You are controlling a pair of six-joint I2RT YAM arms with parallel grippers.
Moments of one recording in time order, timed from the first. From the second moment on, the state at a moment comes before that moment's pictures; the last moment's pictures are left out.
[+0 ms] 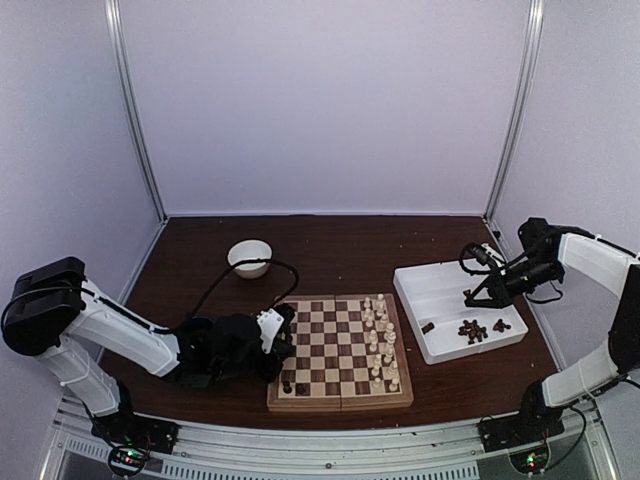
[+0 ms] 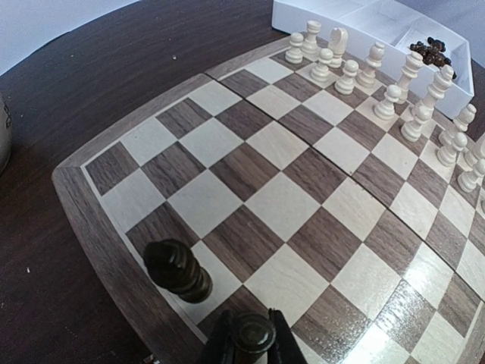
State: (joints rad) left arm -1.12 1.57 0.49 0.48 -0.27 -0.25; right arm -0.07 1.35 0.95 -0.97 -0.77 -0.66
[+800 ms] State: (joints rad) left arm -1.15 1.43 0.45 0.38 -0.28 -0.26; right arm -0.07 1.35 0.95 -0.97 -0.77 -0.66
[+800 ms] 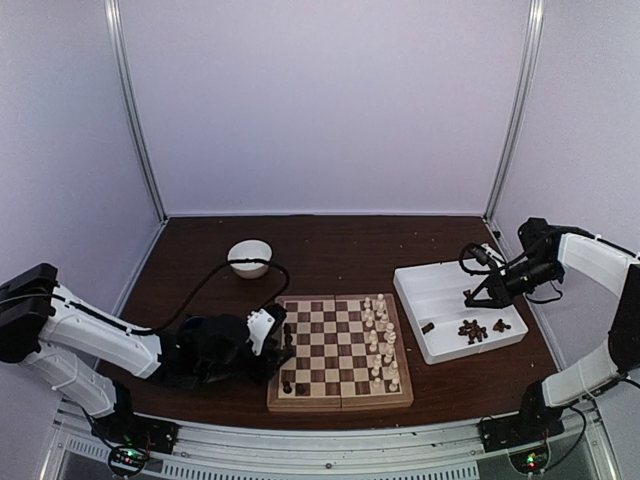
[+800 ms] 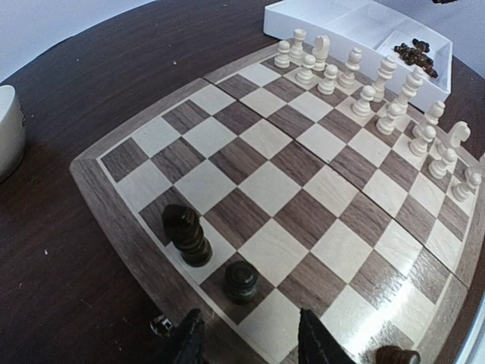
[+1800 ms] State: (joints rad) left arm -1.01 1.67 1.33 -0.15 0.09 -0.45; right arm 0.45 1.25 1.22 -1.08 -0.51 -0.60
